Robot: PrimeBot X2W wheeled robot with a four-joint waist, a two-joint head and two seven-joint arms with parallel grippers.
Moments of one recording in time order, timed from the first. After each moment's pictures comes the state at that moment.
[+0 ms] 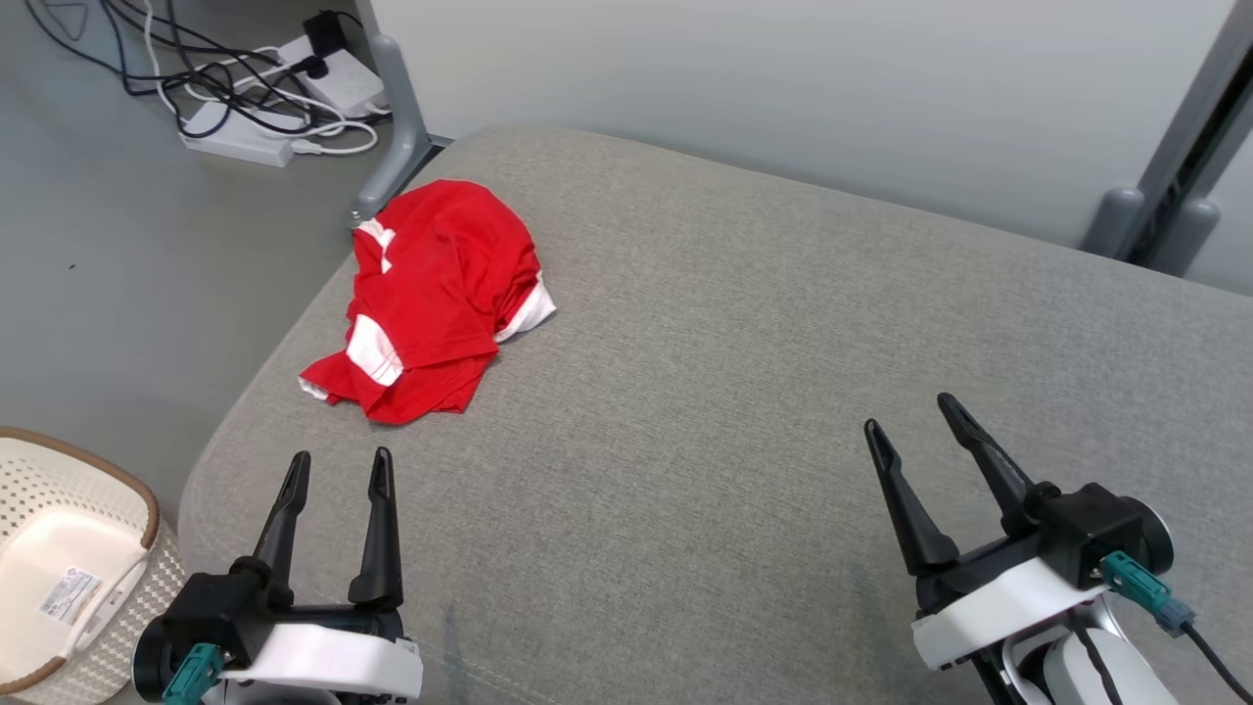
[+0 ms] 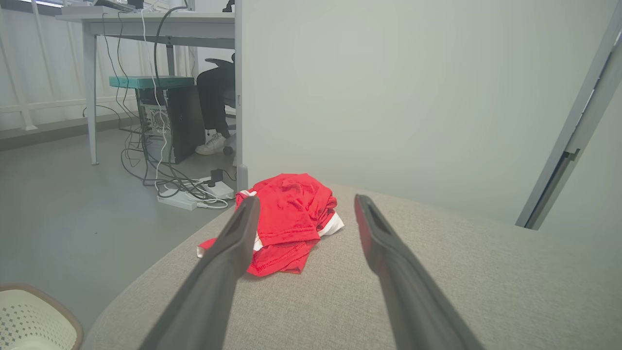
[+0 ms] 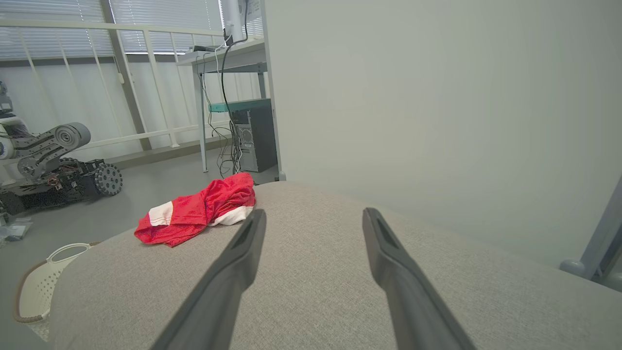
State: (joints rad) left arm -0.01 0.05 -0.07 0.12 -0.26 0.00 -0.26; right arm -0.18 -0.16 0.28 0.22 0.23 0.13 -0.26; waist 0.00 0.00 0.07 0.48
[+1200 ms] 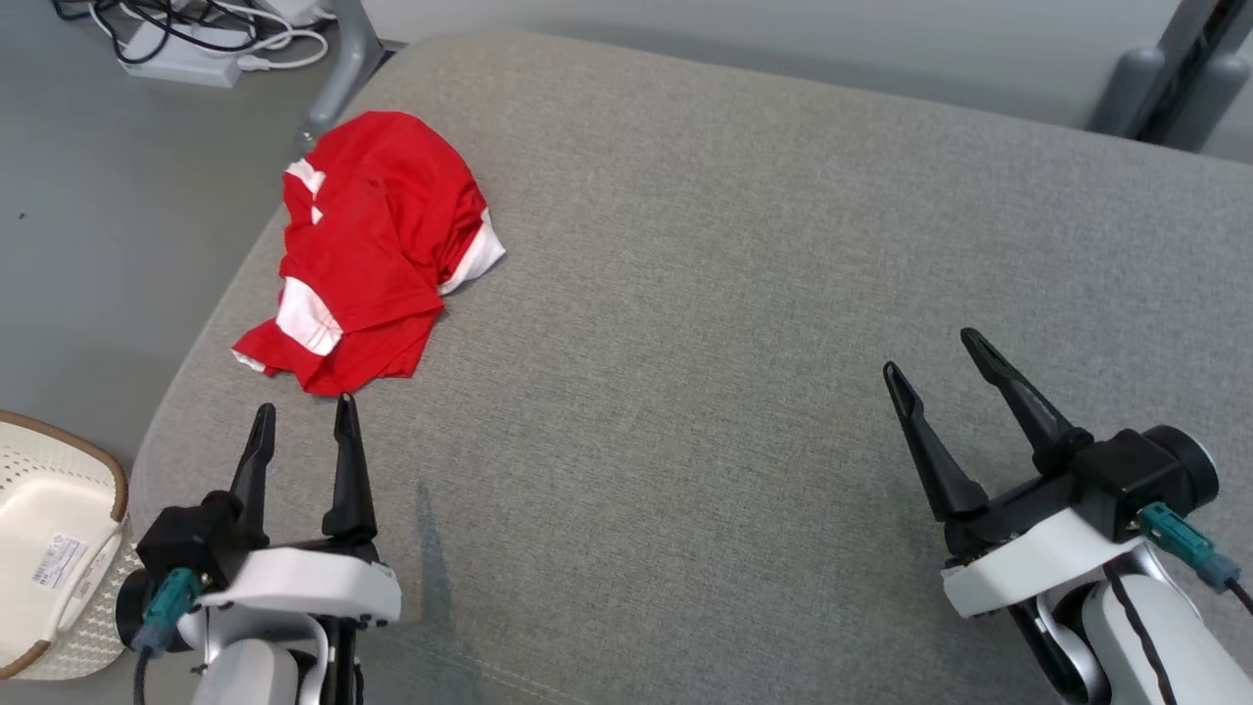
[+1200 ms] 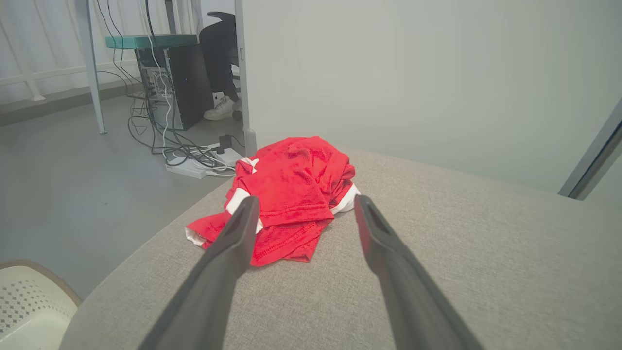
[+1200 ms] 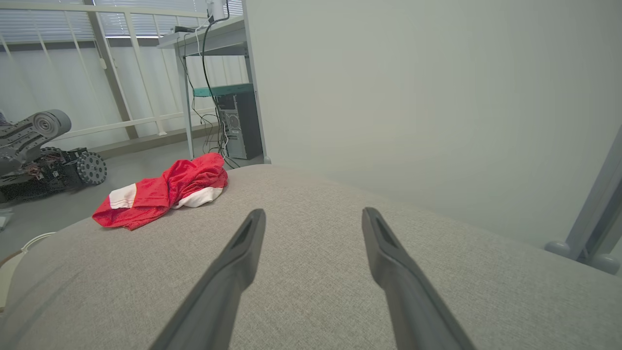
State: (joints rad) left arm -0.14 0.05 -0.04 0.25 -0.30 0.06 -0.26; right arm -0.25 -0.24 0.30 0.15 0.23 0.13 -0.24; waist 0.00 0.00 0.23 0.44
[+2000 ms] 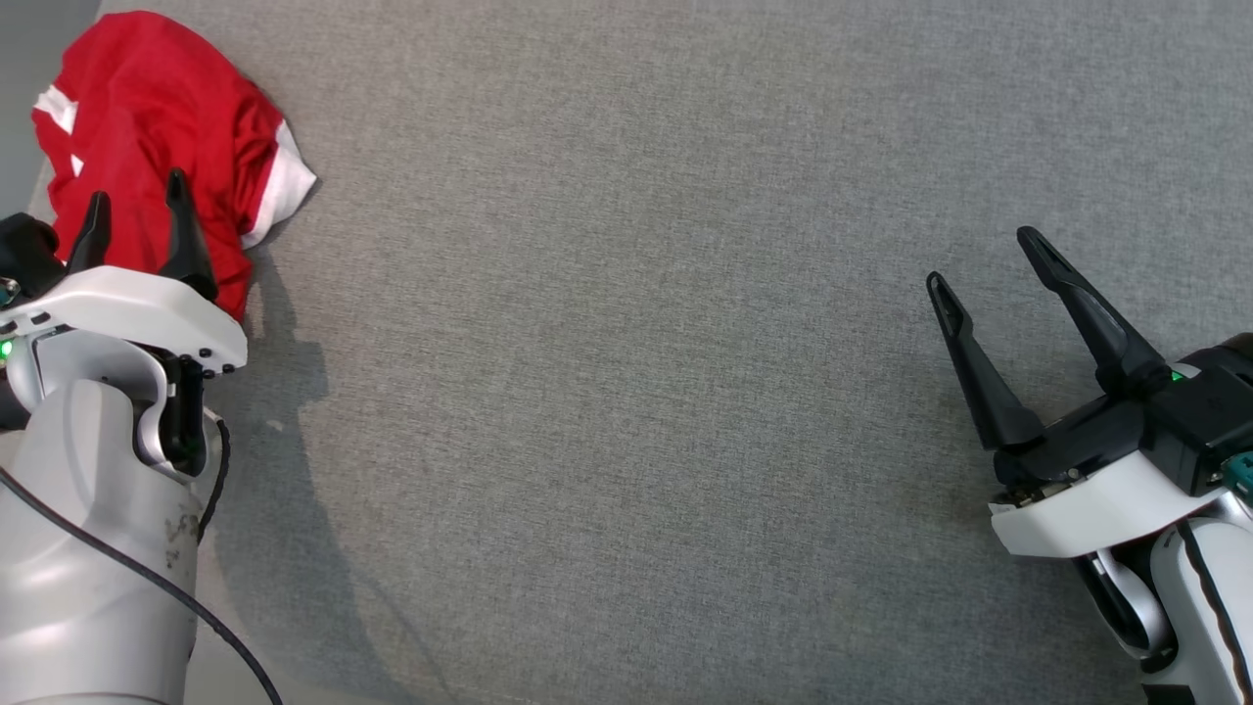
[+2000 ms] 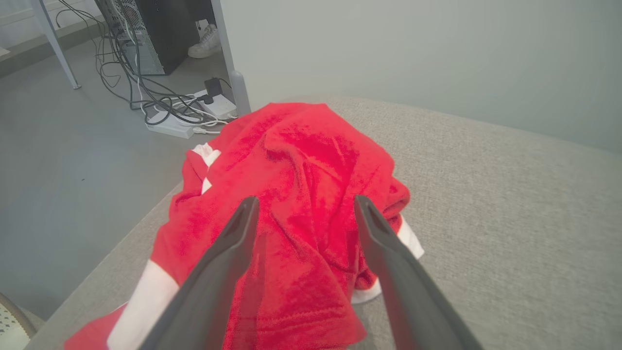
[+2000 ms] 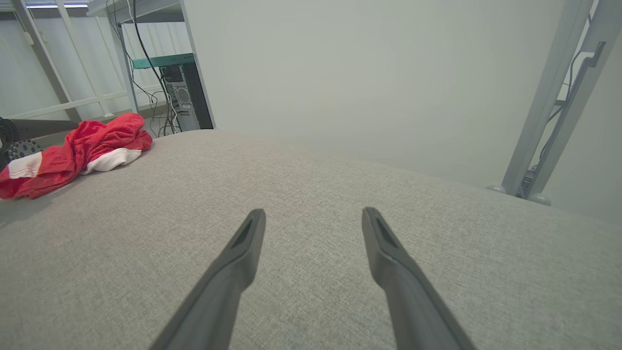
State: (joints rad) left arm -0.71 0.18 0.08 0.76 -0.38 0.01 -0.14; right arm -0.30 -0.31 0.26 -0.05 0.20 0.13 -0.16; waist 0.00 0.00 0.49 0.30
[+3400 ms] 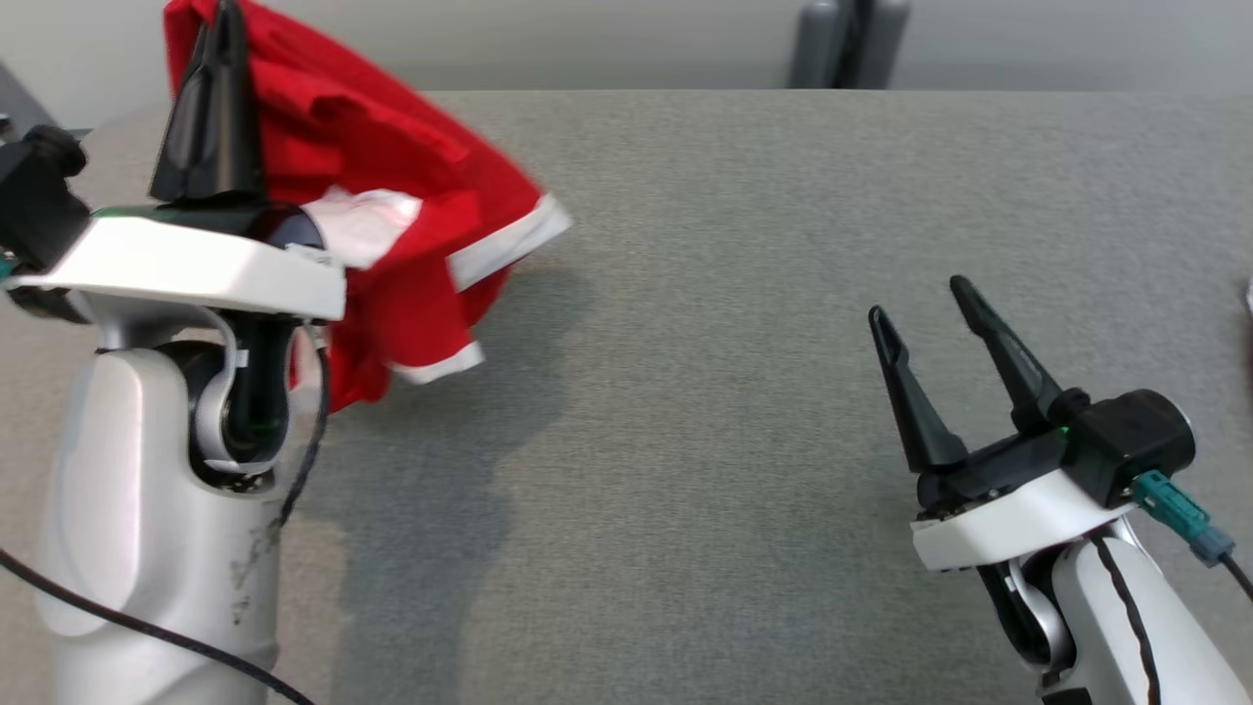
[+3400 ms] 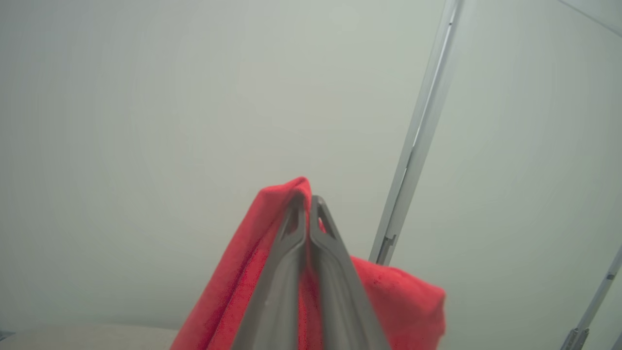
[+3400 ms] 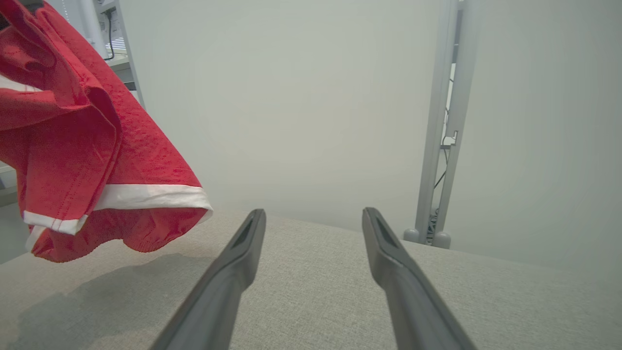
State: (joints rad) left arm -0.58 0.09 -0.03 0.06 -0.48 0.00 -0.01; right arm -0.31 -0.15 0.27 0.15 0.22 0.13 -0.26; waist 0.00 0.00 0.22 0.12
